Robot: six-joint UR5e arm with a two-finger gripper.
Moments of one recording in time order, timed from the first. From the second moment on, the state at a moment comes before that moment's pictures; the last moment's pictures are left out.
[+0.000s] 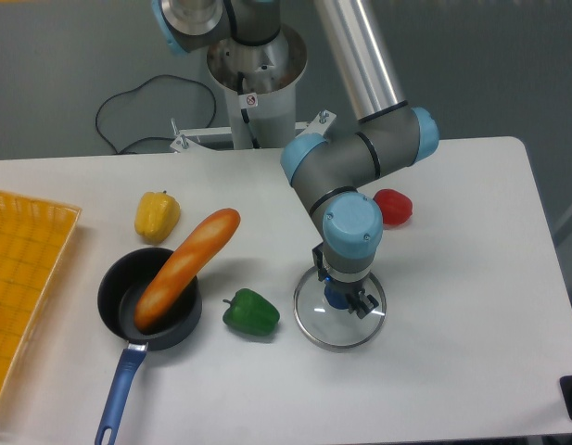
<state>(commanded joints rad) 2.51 -2.08 -1.62 -1.03 1.61 1.39</state>
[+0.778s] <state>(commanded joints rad) 2.46 -1.97 -1.57 -1.20 1.59 1.39</state>
